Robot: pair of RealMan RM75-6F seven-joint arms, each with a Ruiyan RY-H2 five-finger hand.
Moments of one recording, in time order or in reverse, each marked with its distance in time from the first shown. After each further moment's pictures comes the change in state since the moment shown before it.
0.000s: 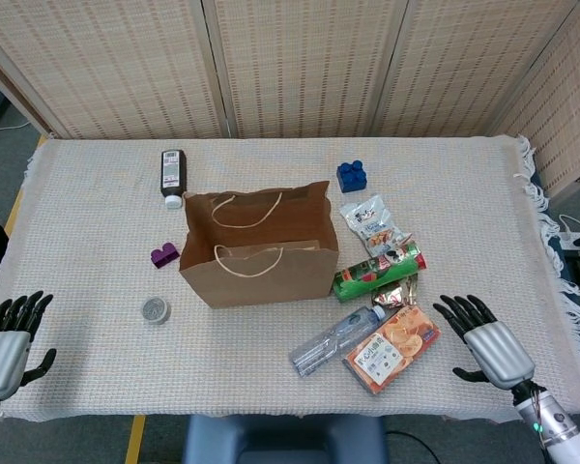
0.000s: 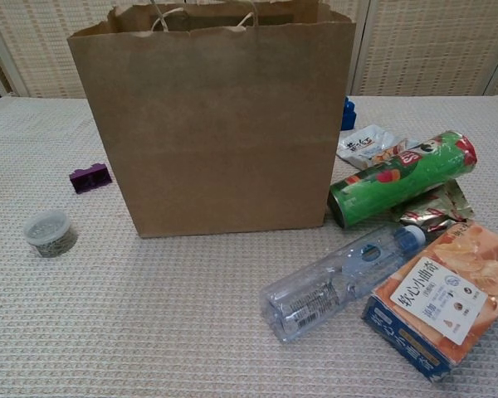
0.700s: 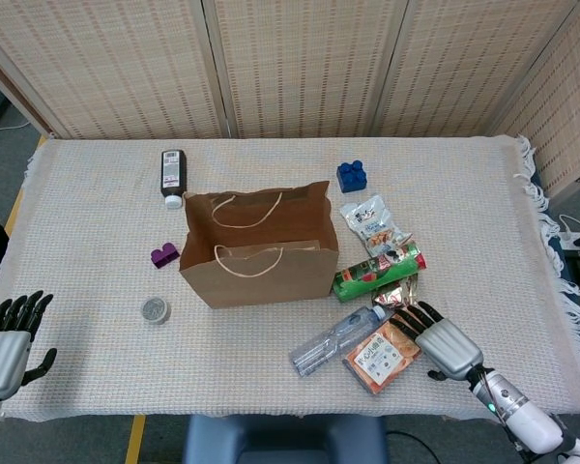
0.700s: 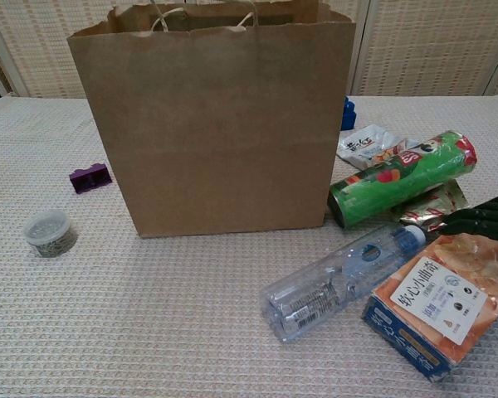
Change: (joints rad) left arm 0.001 -0.009 -0.001 0.002 -0.006 0.004 0.010; right arm 0.167 -0.055 -0.008 -0.017 0.031 -0.265 -0.205
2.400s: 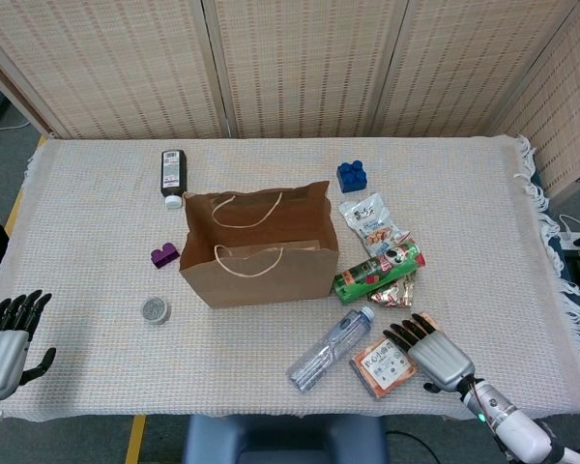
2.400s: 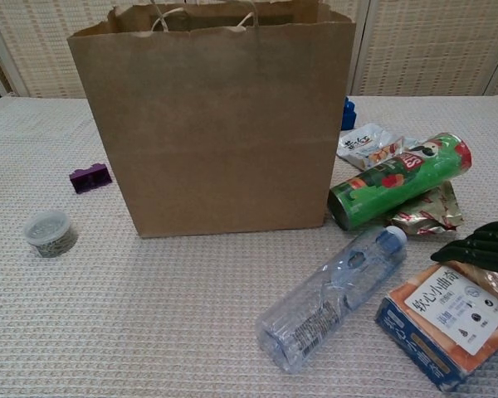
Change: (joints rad) left arm -0.002 0.006 0.000 0.000 0.004 0.000 -0.026; right arm 0.030 -0.014 -0.063 -0.090 0.134 -0.046 -0.162
